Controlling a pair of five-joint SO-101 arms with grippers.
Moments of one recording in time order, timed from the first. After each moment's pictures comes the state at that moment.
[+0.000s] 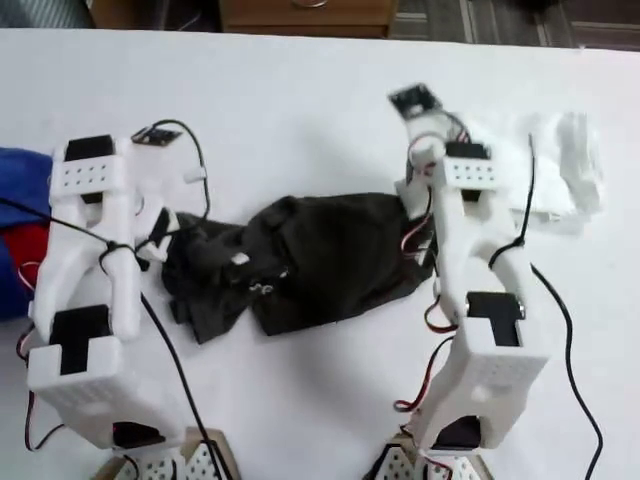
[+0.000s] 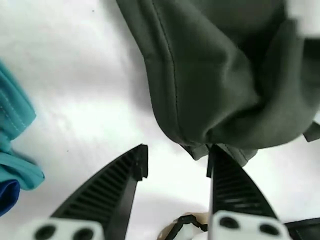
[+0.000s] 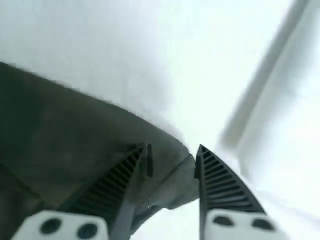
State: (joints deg) left arm -17.8 10.3 4.3 93.5 -19.2; right arm -1.8 19.2 -4.8 64.6 27.1
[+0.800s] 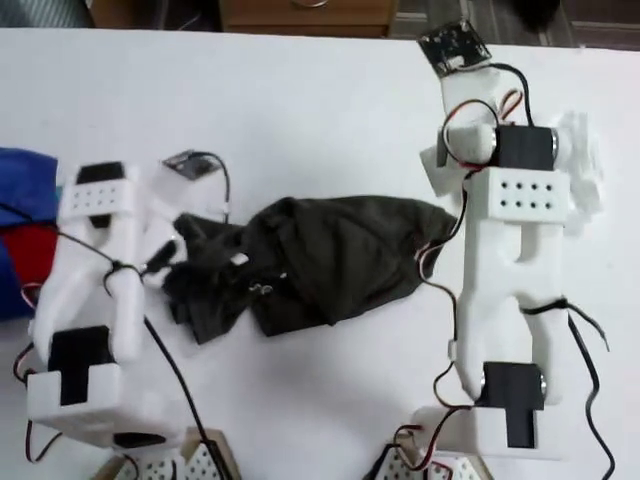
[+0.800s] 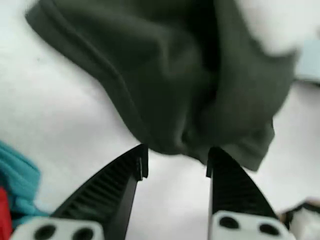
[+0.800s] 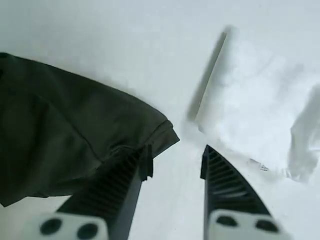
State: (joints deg) left arm -14.8 3.2 19.0 80.7 -39.7; right arm -1.2 -4.7 -9.1 84.1 27.1
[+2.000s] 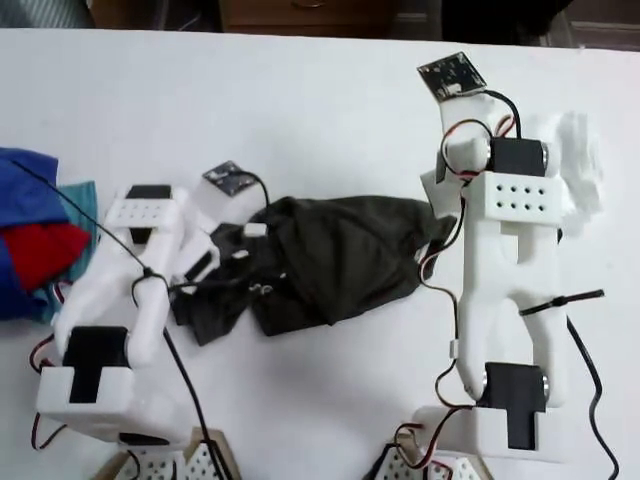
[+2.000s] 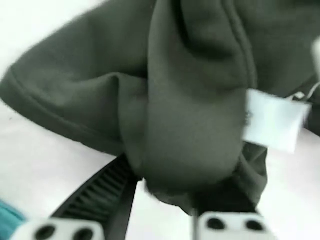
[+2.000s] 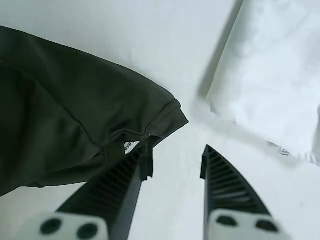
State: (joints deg) left arm -7.8 3.1 27.1 68.6 -37.1; right arm 0.4 -4.9 0.0 80.5 27.1
